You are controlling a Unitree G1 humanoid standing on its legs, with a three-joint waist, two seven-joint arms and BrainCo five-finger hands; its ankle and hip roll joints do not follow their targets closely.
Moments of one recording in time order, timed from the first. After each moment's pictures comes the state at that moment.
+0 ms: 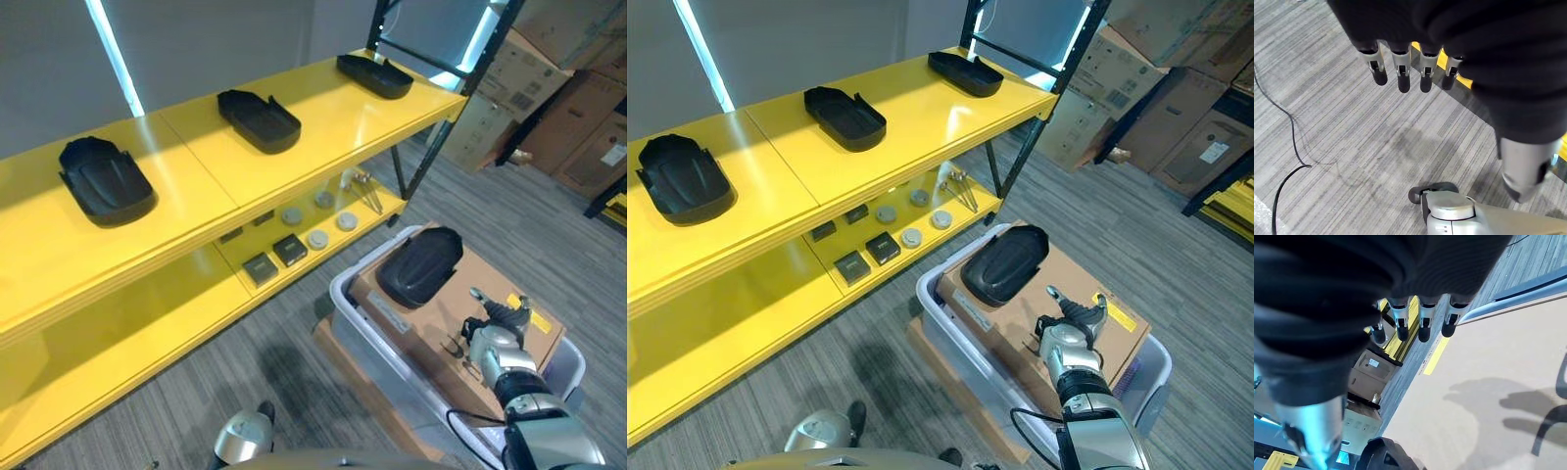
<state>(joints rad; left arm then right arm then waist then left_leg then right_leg) 0.25 0.32 -0.26 1.12 -0.03 -0.08 0.21 -0.32 -0.51 0.05 0.84 0.48 0.06 -0.66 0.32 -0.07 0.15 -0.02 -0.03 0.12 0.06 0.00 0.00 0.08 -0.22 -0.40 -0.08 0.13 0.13</state>
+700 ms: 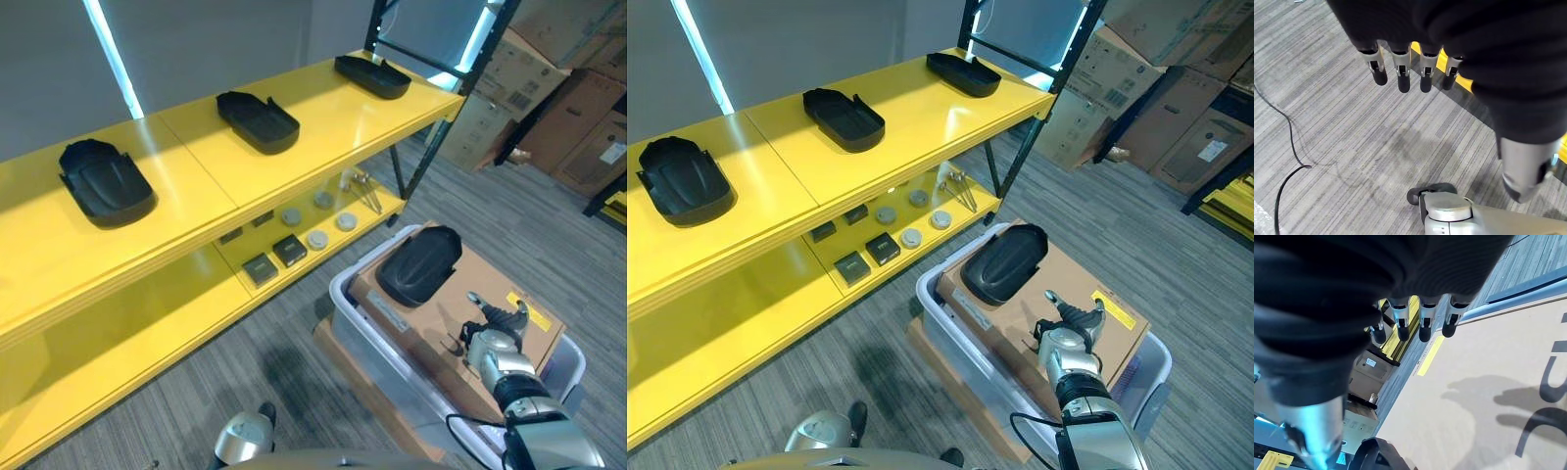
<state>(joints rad) 0.25 0.32 -0.26 1.12 -0.03 -0.09 0.21 -0.31 -0.50 0.06 0.85 0.48 0.06 -0.66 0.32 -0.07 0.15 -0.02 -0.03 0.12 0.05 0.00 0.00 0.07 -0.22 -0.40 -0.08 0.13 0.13</state>
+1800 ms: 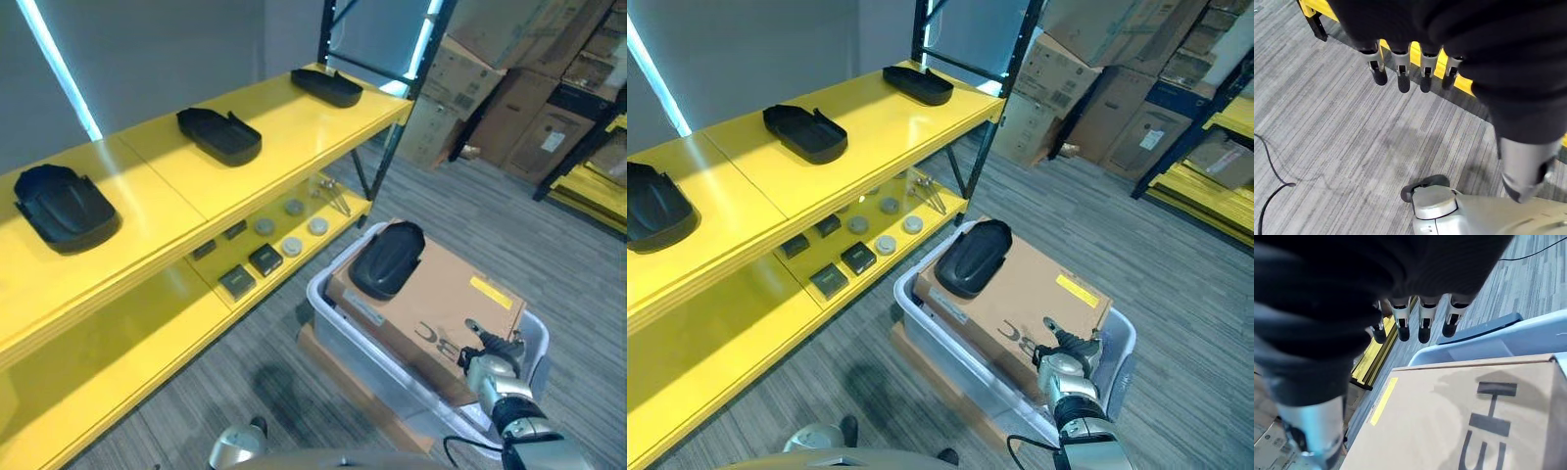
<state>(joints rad) 0.25 0.32 -0.28 1.13 0.01 -0.08 0.21 -0.22 -0.46 0.03 0.87 0.47 0.07 -0.65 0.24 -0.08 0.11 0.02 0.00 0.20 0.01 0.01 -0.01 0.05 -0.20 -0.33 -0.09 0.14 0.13</state>
